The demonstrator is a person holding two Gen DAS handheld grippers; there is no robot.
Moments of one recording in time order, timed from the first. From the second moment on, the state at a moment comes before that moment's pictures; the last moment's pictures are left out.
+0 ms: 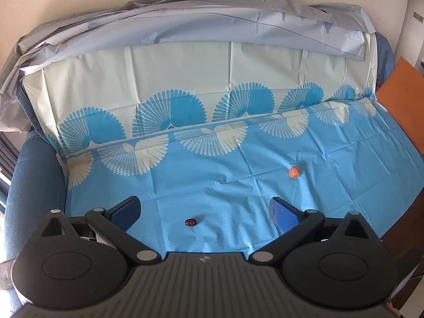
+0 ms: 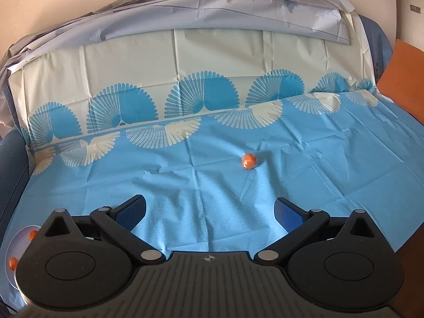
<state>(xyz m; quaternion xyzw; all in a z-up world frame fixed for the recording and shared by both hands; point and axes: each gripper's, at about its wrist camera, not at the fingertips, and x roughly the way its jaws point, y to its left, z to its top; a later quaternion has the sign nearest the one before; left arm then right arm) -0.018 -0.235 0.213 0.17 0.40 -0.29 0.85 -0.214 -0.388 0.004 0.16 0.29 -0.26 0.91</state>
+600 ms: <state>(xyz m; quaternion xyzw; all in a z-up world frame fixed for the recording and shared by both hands) 0.032 -0.277 0.076 0.23 0.42 -0.27 0.84 -0.197 -0.426 -0.029 0.16 0.30 -0.28 0.90</state>
